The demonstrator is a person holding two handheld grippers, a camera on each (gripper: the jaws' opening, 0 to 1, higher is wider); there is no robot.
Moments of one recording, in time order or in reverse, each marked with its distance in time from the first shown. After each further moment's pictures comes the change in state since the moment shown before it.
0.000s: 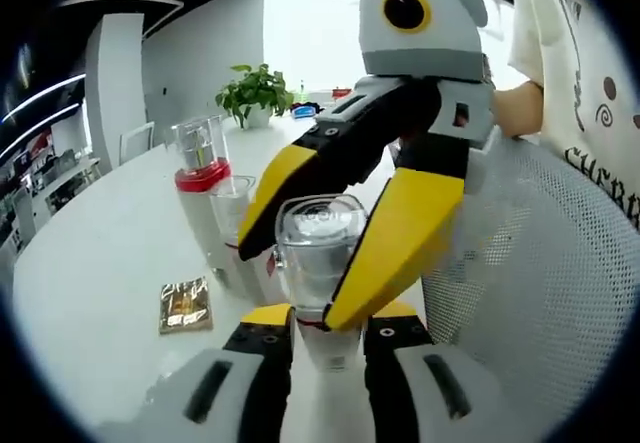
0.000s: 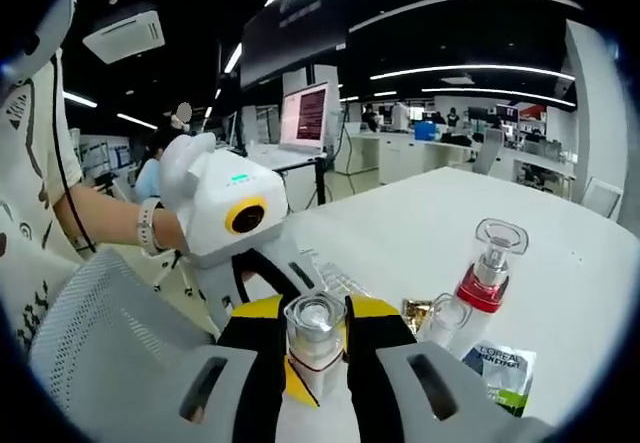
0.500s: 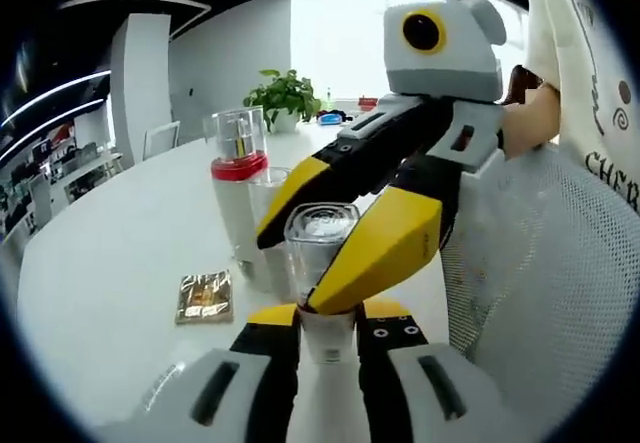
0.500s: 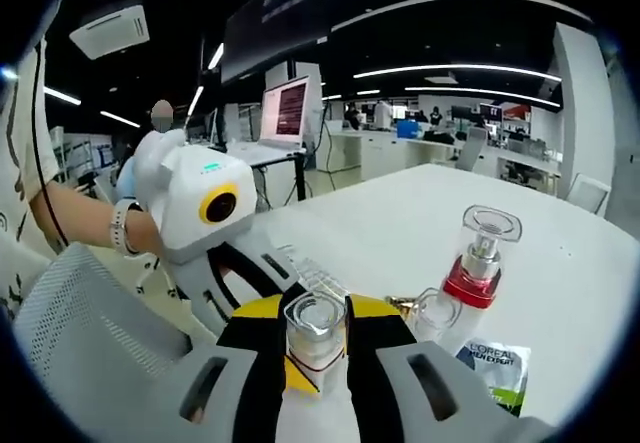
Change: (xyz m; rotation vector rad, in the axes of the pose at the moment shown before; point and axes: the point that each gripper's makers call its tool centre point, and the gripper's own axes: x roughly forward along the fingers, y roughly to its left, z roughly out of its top) left arm 0.000 0.019 -0.008 -0.041 -0.028 0.068; right arm 0.009 -0.014 -0.009 0.025 -0.005 -0.069
